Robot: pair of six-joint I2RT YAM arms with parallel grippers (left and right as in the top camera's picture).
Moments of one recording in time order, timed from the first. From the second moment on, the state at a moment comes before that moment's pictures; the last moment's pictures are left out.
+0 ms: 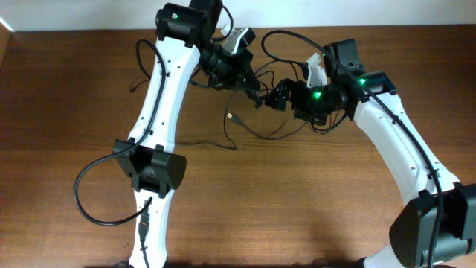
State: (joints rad) left arm -0.30 2.35 2.66 -1.68 0.77 -0.13; right arm 0.24 1.74 1.50 -0.84 -0.58 0.48
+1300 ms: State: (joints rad) left arm -0.30 2.35 2.66 -1.66 0.75 -0.13; right arm 0.24 1.74 1.49 -0.72 -0.68 0.48
